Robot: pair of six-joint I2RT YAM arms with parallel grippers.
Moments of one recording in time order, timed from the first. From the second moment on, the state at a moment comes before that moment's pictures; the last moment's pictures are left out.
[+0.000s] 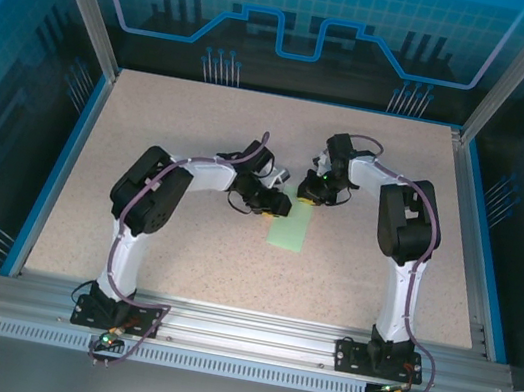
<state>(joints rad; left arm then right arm) -0.51 2.08 1.30 -0.31 0.67 -0.45 0.30 2.17 1.52 -0.70 -0.49 0.42</state>
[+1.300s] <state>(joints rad) -0.60 1.70 1.01 -0.34 0.54 -0.48 0.30 2.09 1.52 -0.71 -0.51 0.37</state>
